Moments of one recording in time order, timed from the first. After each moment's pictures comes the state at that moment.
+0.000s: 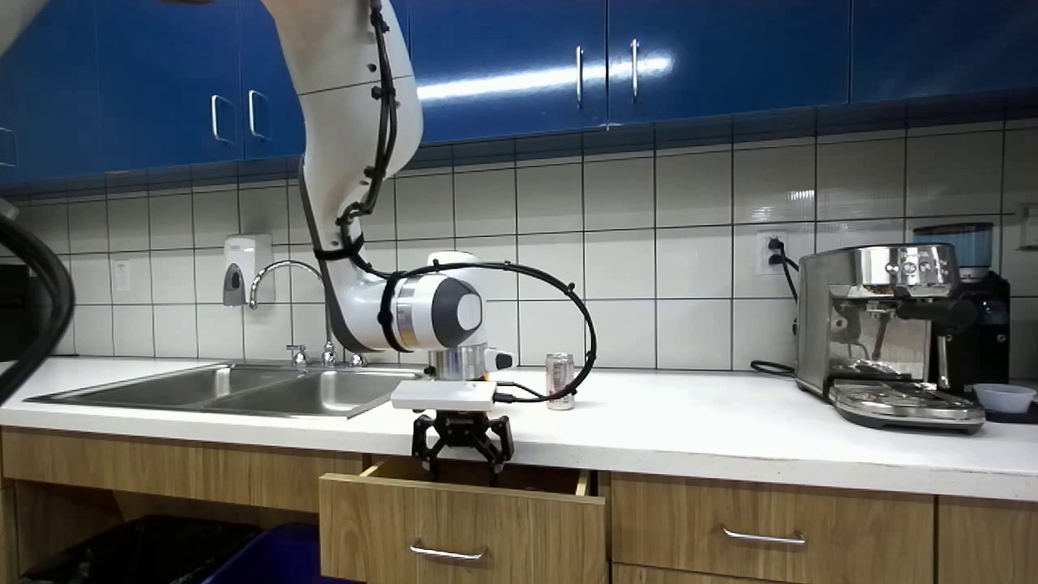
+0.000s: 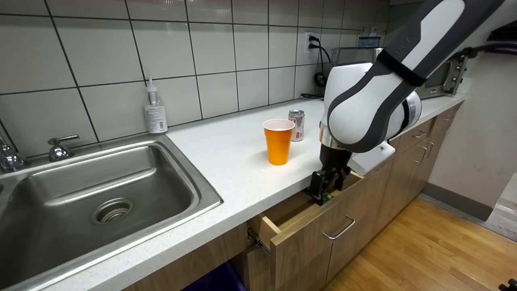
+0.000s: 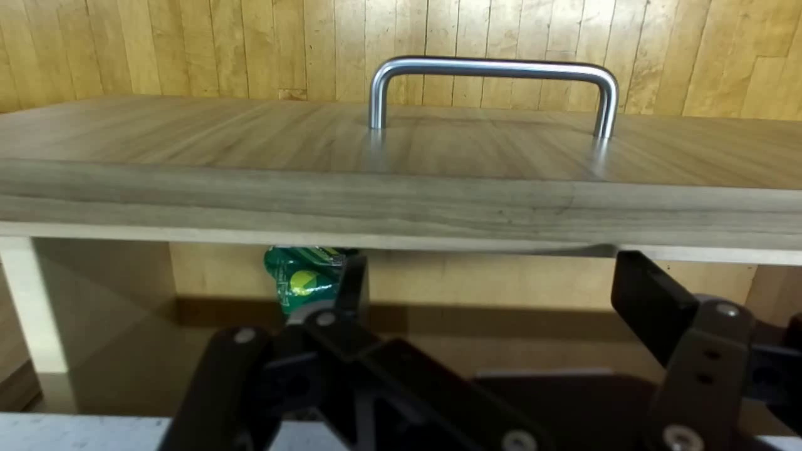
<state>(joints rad) -0.06 0.45 -0.02 -2.19 -0.03 2.68 -0.15</state>
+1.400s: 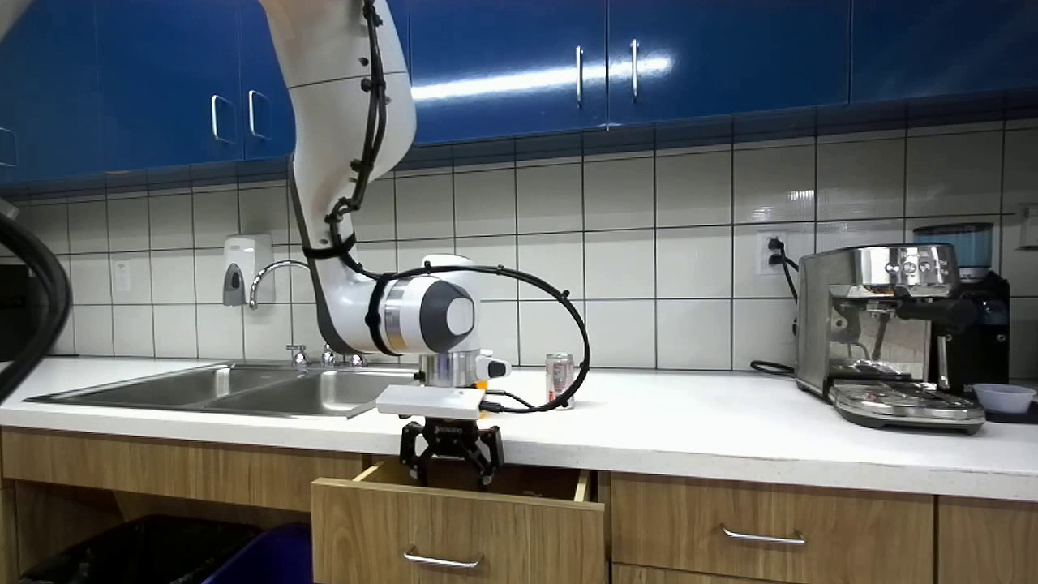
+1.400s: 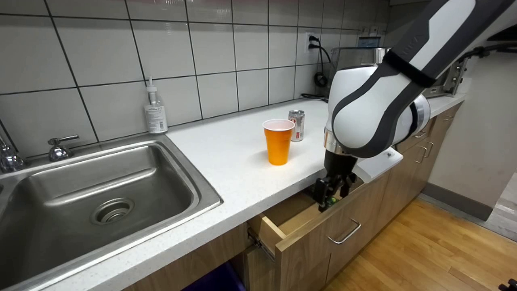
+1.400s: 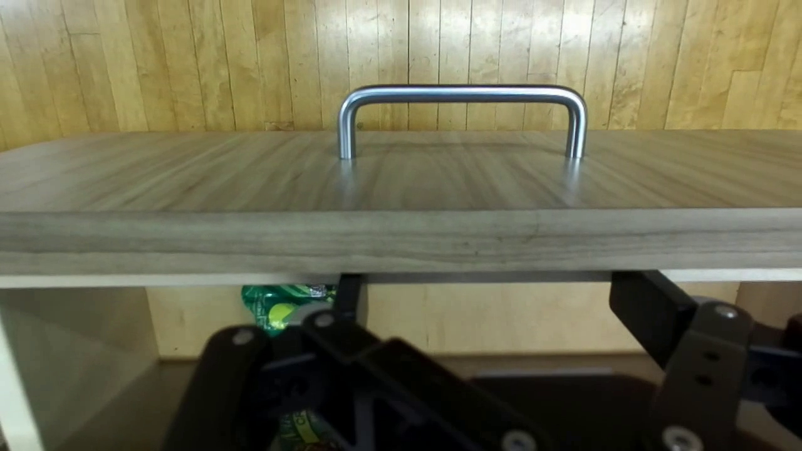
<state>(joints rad) -0.06 0.43 -0.01 -2.25 0.00 2.67 -0.13</state>
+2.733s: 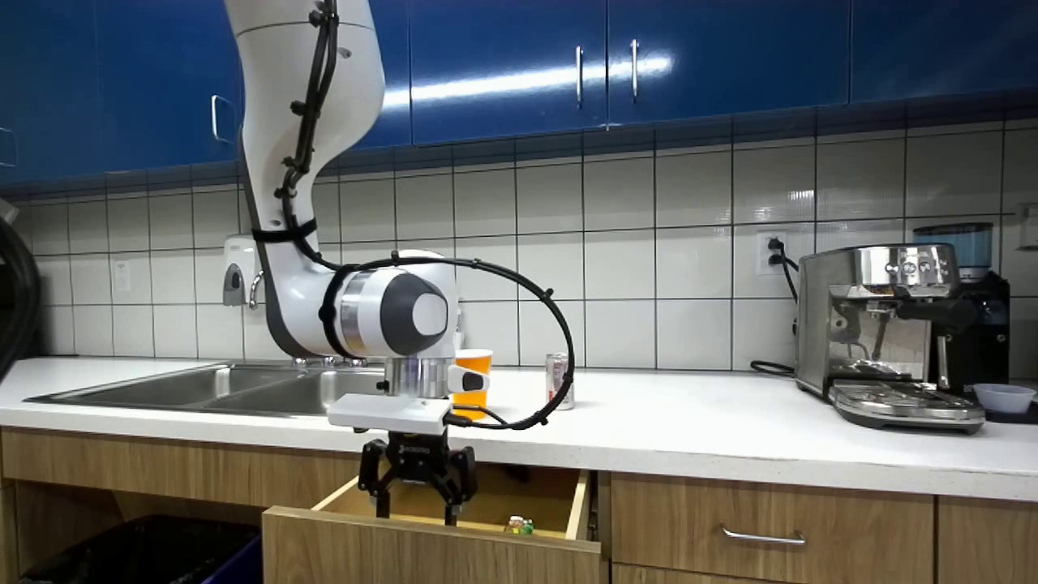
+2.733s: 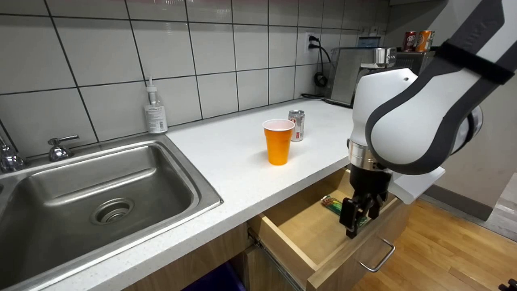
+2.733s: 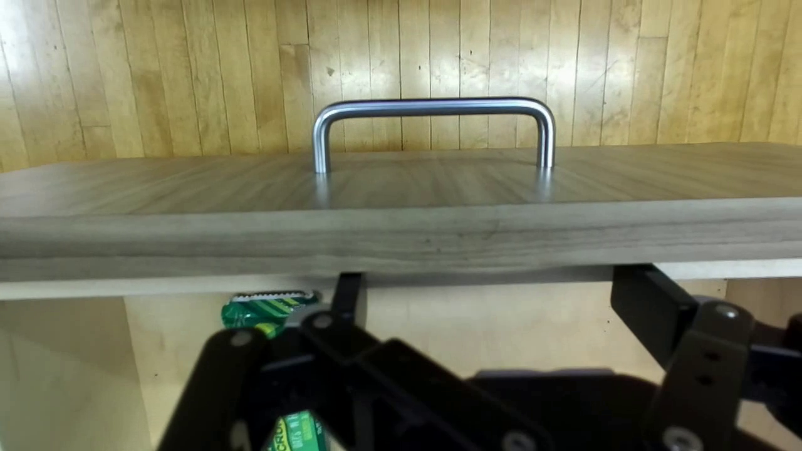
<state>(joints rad) -0.04 0.28 -0.01 -2.48 0.01 2.67 -0.09</state>
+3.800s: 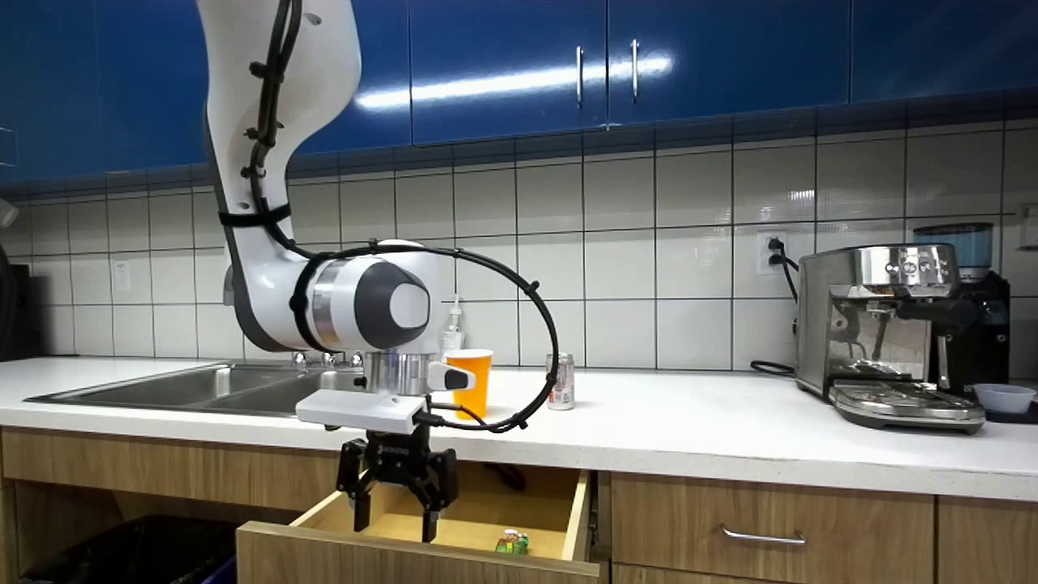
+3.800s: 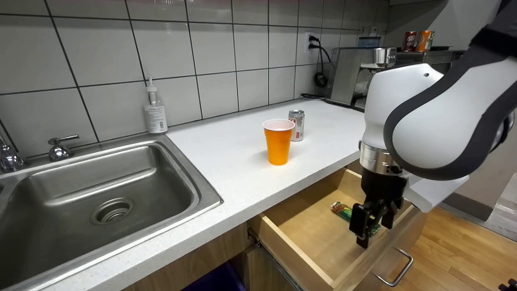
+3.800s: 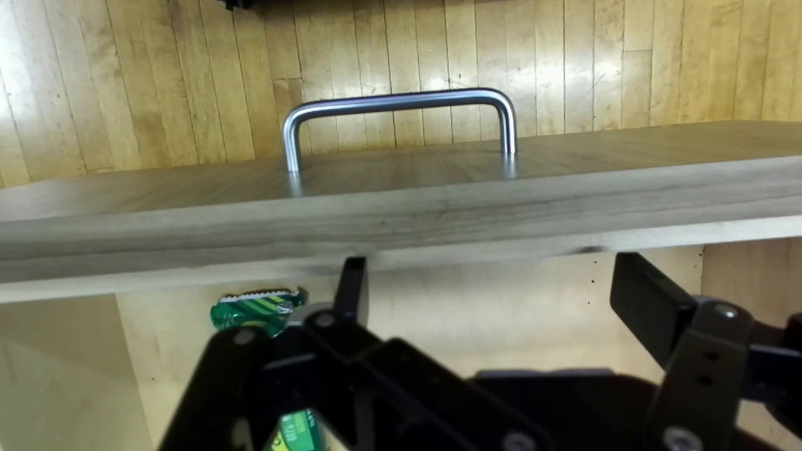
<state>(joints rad) -0.02 0.20 -0.01 -2.57 0.02 2.67 -0.02</state>
